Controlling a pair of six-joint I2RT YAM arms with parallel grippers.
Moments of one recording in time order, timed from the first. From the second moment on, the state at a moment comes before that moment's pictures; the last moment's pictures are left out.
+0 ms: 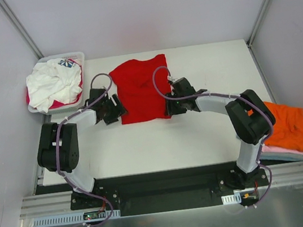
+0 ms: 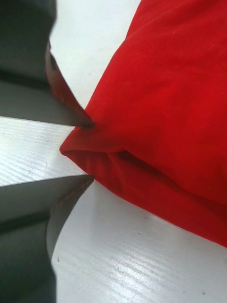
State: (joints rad) left arm -0.21 1.69 0.91 -0.16 0.24 -0.61; right arm 0.55 1.80 1.06 -0.15 -0.15 0.43
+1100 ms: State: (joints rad) left arm -0.22 1.43 0.62 -0.20 0.35 -0.58; right arm 0.58 1.54 0.98 -0.36 -0.17 0.44
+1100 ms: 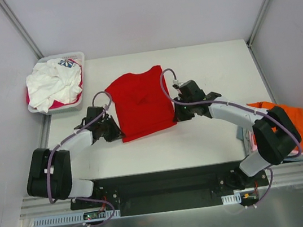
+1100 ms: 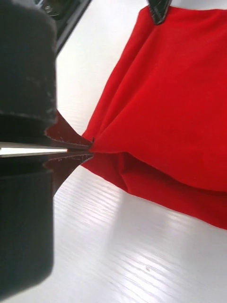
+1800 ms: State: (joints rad) left arm -0.28 0.99 0.54 -0.45 0.20 -0.70; right arm 0.69 1.34 0.93 -0.52 -0.11 0.47
